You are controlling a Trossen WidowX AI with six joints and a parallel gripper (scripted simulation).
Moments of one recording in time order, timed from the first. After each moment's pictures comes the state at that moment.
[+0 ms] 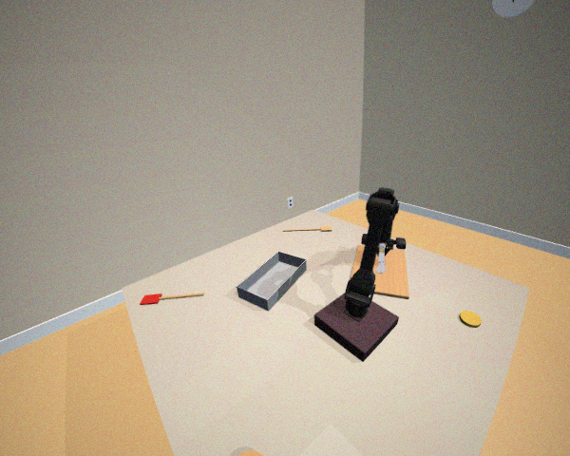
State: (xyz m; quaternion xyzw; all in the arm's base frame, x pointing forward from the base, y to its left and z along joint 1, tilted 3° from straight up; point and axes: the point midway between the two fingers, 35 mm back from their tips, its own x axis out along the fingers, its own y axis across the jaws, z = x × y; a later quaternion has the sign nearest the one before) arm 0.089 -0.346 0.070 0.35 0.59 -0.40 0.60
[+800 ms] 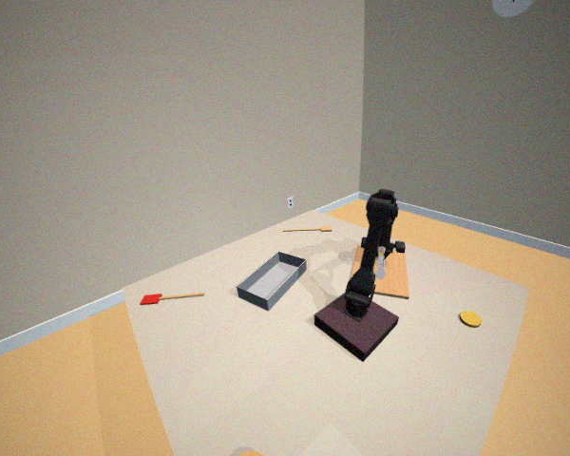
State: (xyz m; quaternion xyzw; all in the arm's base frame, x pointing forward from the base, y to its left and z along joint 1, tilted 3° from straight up) arm 0.088 -0.344 0.053 0.35 0.59 -0.40 0.60
